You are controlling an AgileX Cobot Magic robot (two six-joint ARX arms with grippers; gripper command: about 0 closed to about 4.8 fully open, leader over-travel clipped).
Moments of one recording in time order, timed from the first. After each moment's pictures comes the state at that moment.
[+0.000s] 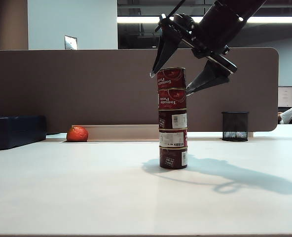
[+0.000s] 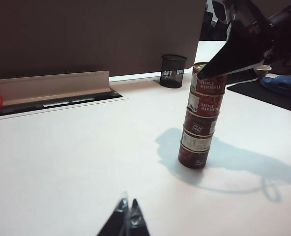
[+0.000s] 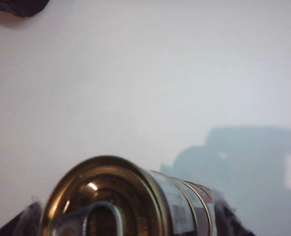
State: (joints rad) left arm -0.12 0.01 0.07 -0.04 0.49 -0.04; right arm 0.48 1.57 1.23 -0.33 -0.29 0.28
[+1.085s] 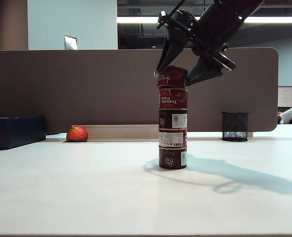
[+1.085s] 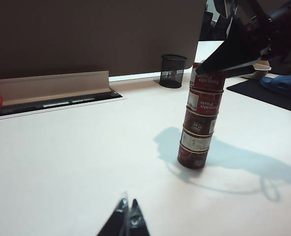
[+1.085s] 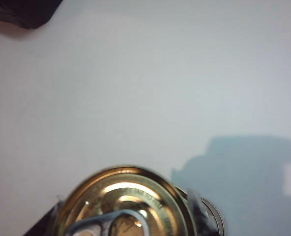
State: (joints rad) left arm -0.12 0.01 0.07 -0.04 0.49 -0.04; right arm 0.48 1.57 1.23 -0.30 -0.28 0.28
